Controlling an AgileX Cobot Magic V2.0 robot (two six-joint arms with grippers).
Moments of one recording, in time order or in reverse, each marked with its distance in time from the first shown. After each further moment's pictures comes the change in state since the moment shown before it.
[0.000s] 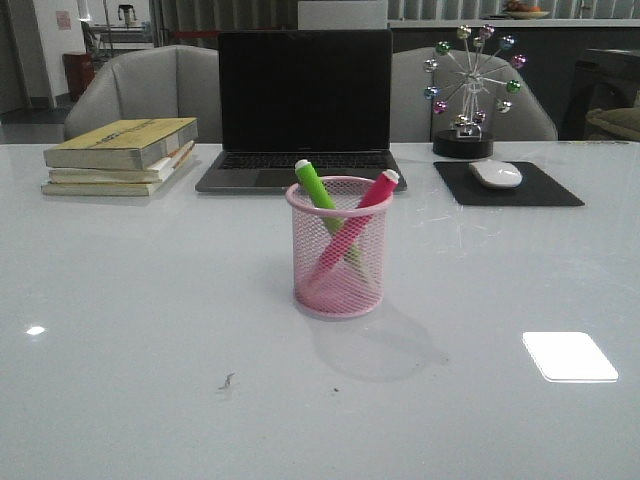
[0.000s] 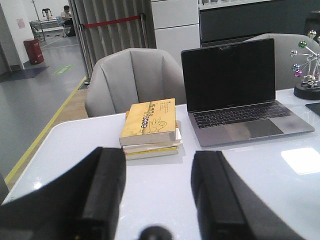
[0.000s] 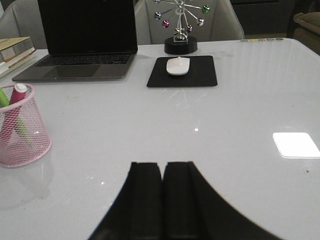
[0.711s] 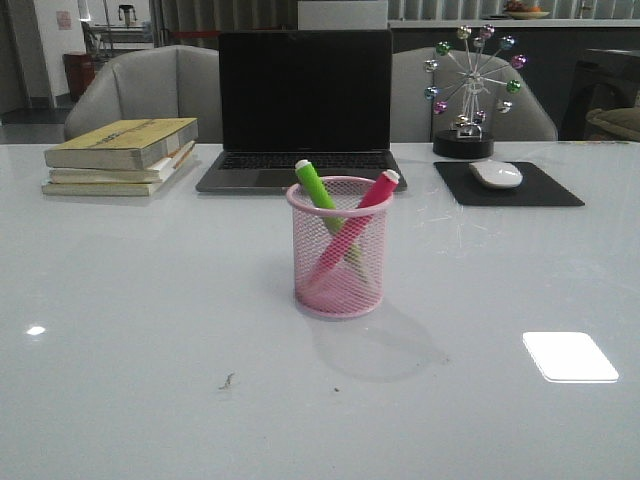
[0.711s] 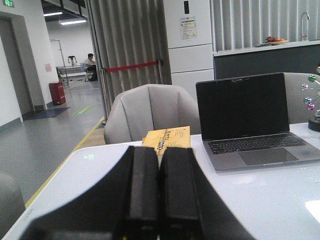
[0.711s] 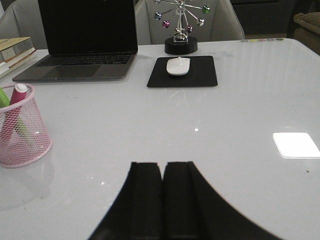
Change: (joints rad) left arm 0.032 -0.407 0.268 0.259 -0.058 -0.259; right arm 0.000 0.000 0.000 0.000 0.000 0.000
